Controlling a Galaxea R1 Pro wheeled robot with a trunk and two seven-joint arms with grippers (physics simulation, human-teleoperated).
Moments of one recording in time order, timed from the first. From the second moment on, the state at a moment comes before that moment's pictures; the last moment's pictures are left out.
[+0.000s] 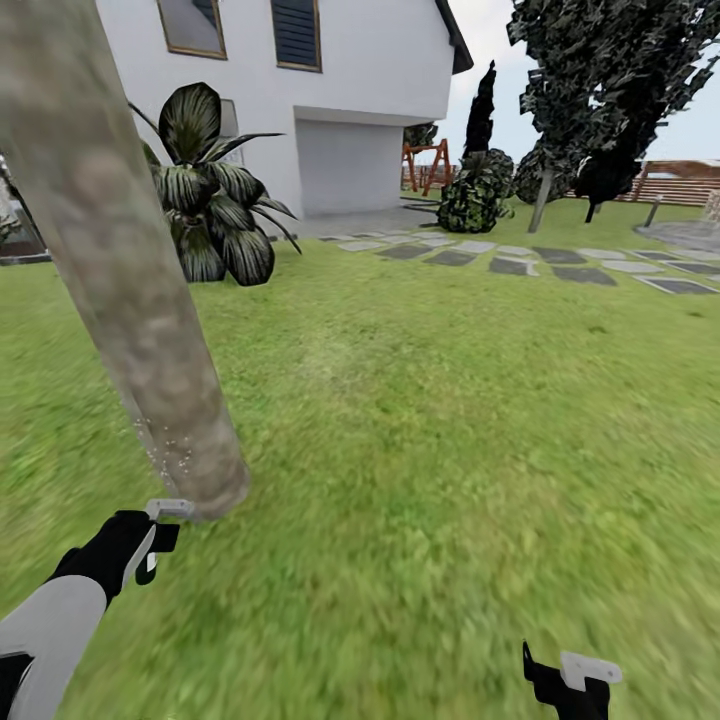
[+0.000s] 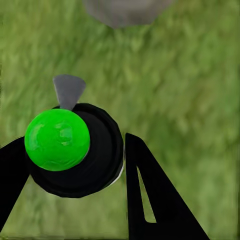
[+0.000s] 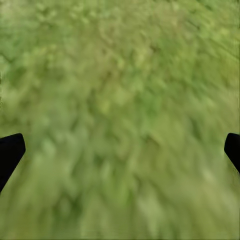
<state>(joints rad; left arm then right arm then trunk) -0.81 0.24 0.13 -0.44 -0.18 0.55 -0.02 -0.39 -0.12 -0.16 -0.17 0.01 -0.58 -0.10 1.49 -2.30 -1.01</state>
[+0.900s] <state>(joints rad) -0.81 0.24 0.13 -0.44 -0.18 0.55 -0.02 -0.39 -0.12 -0.16 -0.17 0.01 -0.58 -0.10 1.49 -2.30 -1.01</state>
